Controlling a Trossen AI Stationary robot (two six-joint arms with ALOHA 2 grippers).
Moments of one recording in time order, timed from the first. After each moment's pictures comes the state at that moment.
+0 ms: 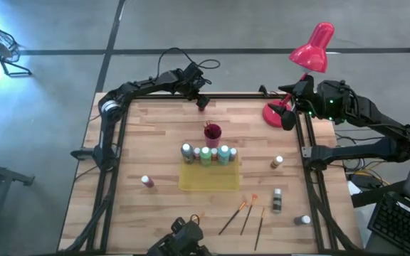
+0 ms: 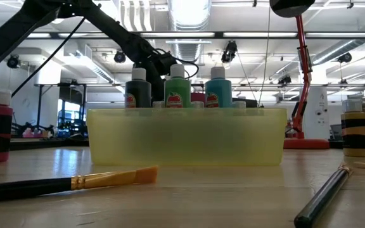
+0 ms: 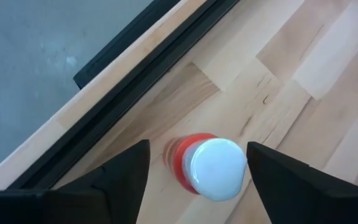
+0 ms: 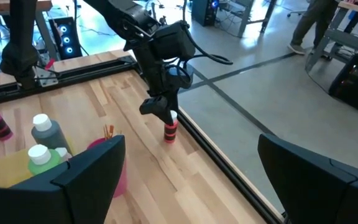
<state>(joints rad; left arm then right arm) 0.68 2.02 1.65 -0.59 0.12 -0.12 -0.27 0.87 1.25 -0.77 0.29 0.07</state>
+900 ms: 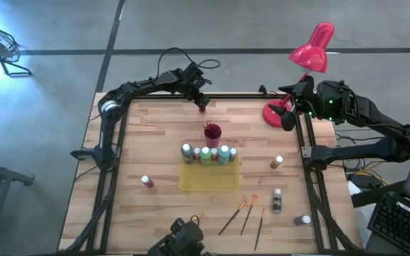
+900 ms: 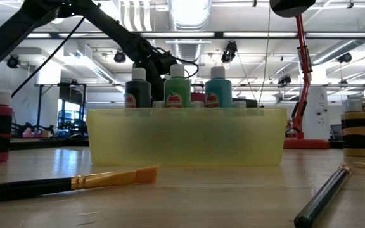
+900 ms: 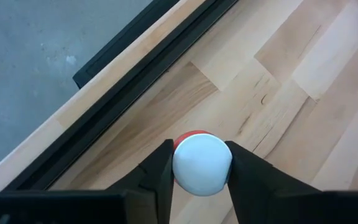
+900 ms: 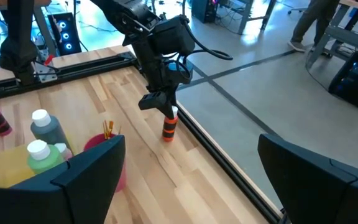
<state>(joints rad) 0.68 2.02 1.65 -0.60 0.12 -0.13 -0.27 0.87 1.25 -0.79 0.29 0.07</state>
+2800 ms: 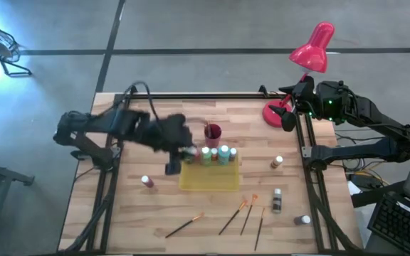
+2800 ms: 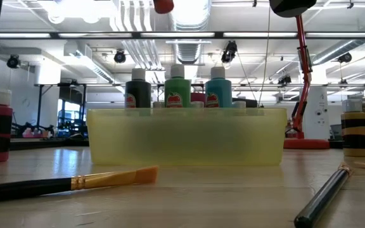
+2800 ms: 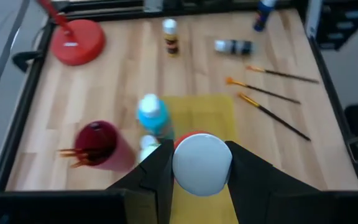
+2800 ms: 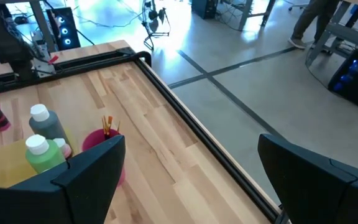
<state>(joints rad) -0.14 1.48 1.81 -1.06 -0.13 -0.06 -0.27 0.87 1.25 -0.81 0.29 0.07</state>
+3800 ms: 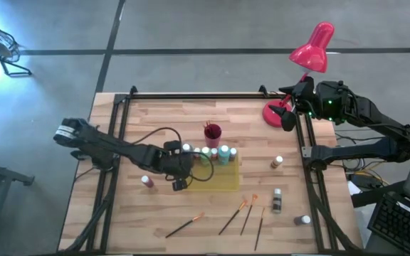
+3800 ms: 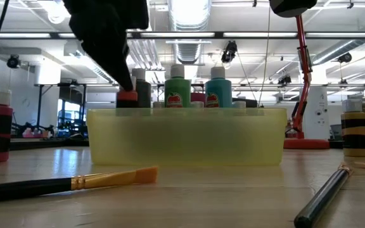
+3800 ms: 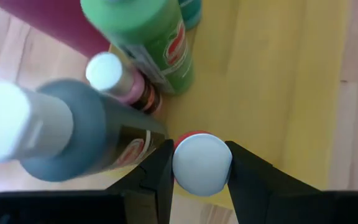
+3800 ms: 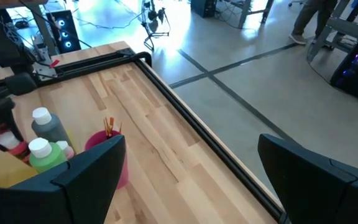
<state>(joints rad) -0.25 1.50 1.11 -0.67 -0.34 -0.35 -0.27 0.87 1.25 -0.81 0.29 0.10</state>
